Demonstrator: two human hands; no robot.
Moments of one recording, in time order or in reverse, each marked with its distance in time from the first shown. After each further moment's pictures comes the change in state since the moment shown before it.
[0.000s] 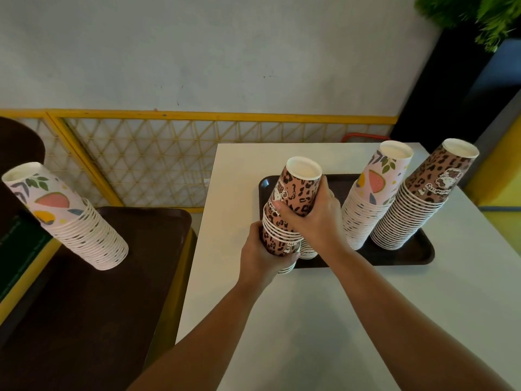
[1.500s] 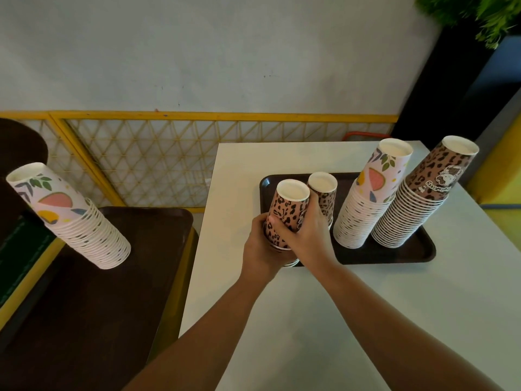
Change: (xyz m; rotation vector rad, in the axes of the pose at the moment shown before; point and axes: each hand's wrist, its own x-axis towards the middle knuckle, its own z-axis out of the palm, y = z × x) left_hand 0.000 0.010 -0.001 -0.055 -0.059 0.057; right_hand -0.024 0.015 0.025 0.060 -0.022 0.022
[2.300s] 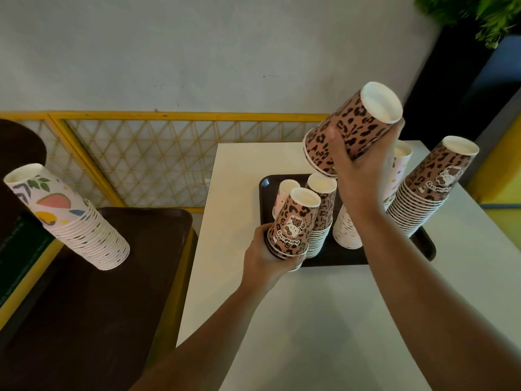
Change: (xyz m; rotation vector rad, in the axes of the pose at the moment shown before) left_hand -0.005 -0.014 0.004 0.096 0.017 -0.022; right_hand 0.068 -0.046 -0.067 0.150 0.522 -0.166
